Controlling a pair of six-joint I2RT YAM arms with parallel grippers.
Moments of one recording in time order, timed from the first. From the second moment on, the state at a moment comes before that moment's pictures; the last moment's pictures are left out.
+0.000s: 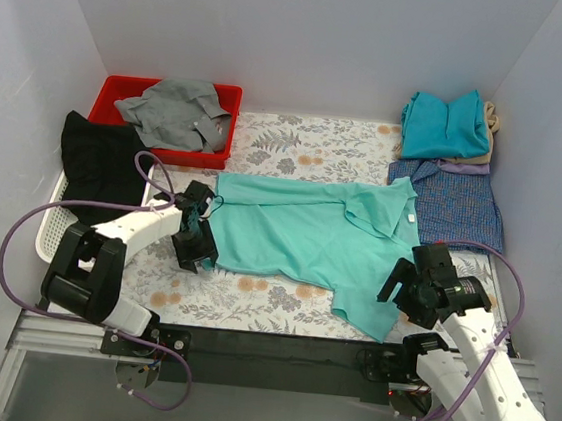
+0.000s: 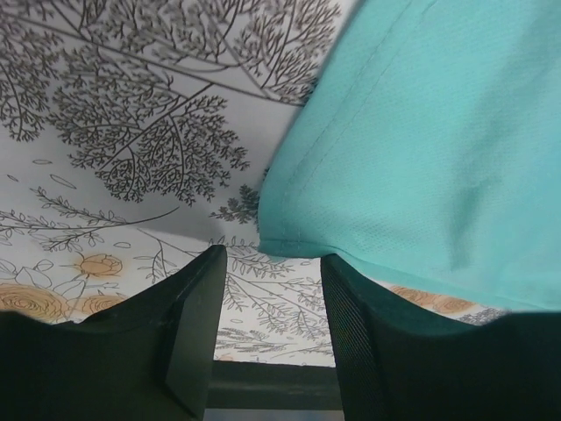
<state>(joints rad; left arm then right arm) -0.34 1.45 0.79 -0.79 0.01 -0.76 0.28 0.70 0.60 -1.12 0.05 0.71</state>
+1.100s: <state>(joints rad) -0.34 1.32 0.78 -0.69 0.05 -0.79 0.28 0.72 0.60 -1.11 0.03 0.70</state>
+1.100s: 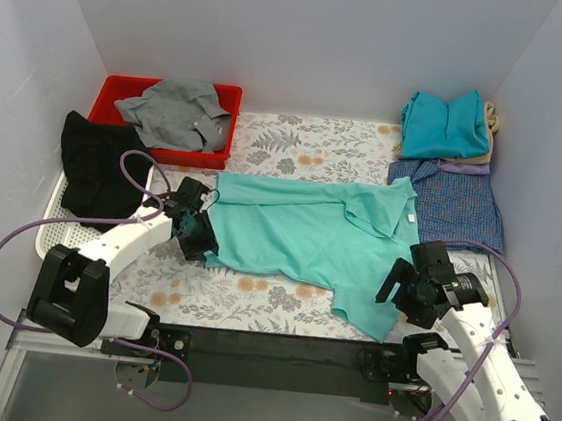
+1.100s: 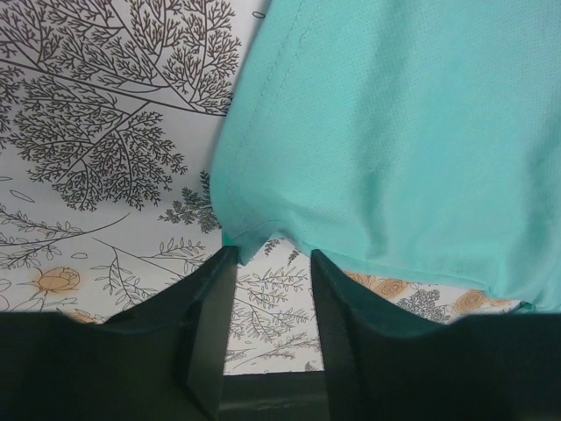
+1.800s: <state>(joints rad) -0.34 1.37 0.80 -0.68 0.08 -0.71 0.32 0.95 0.63 -1.13 0.00 0.76</state>
